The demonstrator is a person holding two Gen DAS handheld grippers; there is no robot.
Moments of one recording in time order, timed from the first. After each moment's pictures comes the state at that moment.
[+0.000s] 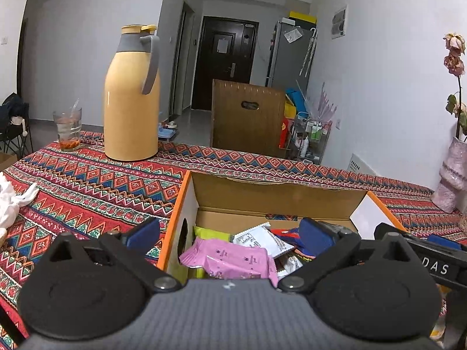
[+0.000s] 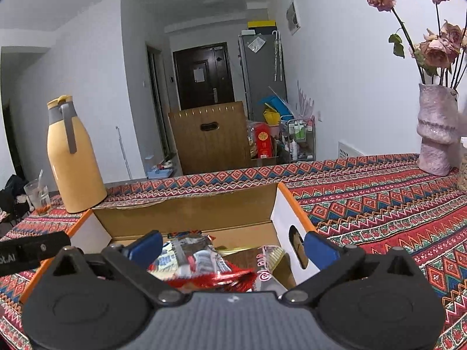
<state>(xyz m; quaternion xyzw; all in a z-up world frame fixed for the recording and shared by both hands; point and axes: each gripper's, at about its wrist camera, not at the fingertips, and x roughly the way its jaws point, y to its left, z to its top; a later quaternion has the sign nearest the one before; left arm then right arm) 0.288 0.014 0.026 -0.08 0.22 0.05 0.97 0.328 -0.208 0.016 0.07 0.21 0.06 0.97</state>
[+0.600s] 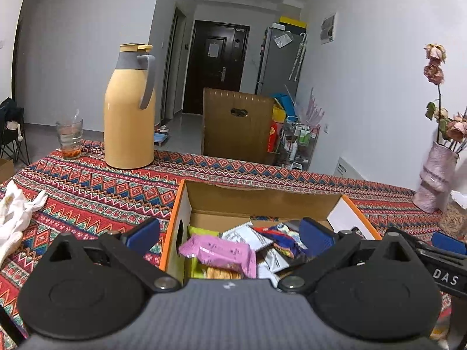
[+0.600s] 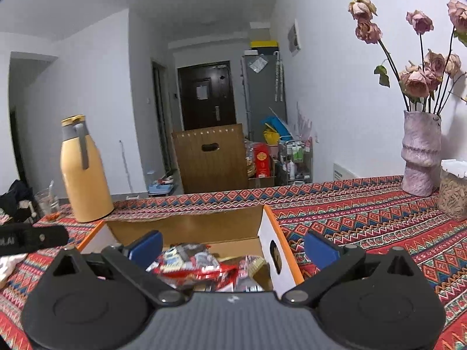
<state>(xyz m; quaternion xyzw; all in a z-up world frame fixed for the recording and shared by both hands) 0.237 0.007 0.060 -0.08 0.22 0.03 0.97 0.261 -0.233 0.048 0.05 0.17 0.06 0.98</state>
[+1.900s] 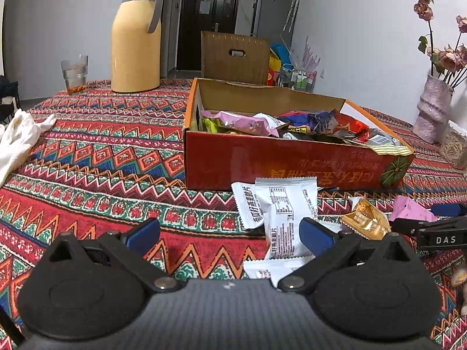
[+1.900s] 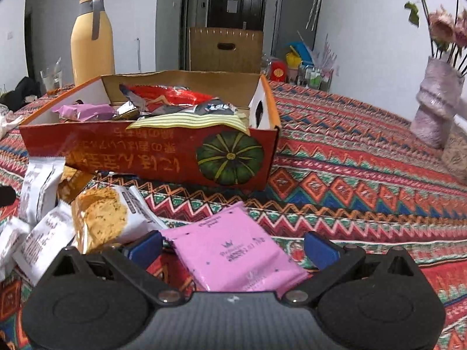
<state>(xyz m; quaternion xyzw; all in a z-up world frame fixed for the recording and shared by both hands) 0.175 0.019 -0.034 -0.06 0.31 0.01 0.95 0.250 -0.255 -0.048 -0.05 0.36 0.10 0.93</state>
